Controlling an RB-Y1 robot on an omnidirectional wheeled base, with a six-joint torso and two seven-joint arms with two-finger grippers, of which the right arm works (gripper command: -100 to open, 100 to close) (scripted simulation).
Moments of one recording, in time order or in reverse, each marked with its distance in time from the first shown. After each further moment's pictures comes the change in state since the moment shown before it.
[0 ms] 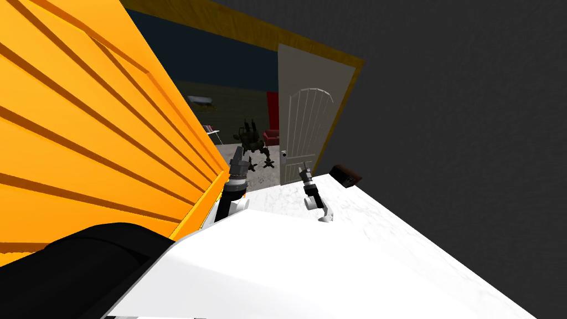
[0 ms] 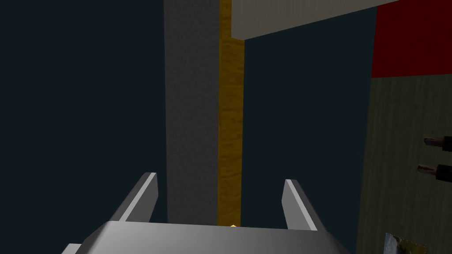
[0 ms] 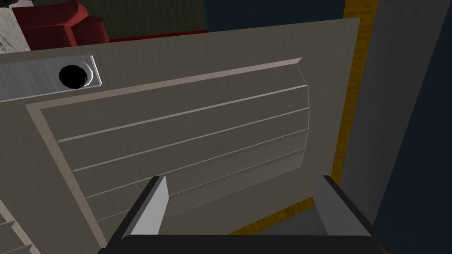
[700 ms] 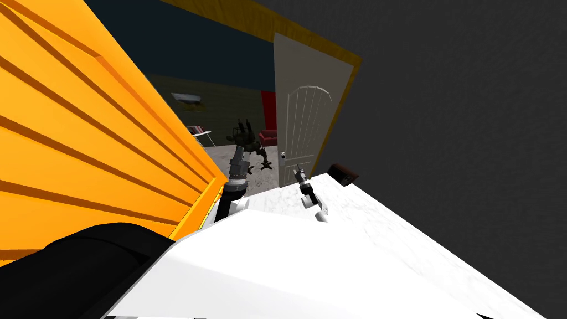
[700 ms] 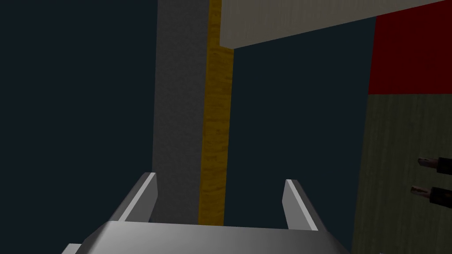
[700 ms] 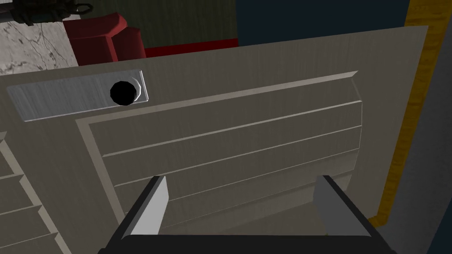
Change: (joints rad) arm -0.113 -0.026 0.080 0.192 -0.009 0.001 -0.040
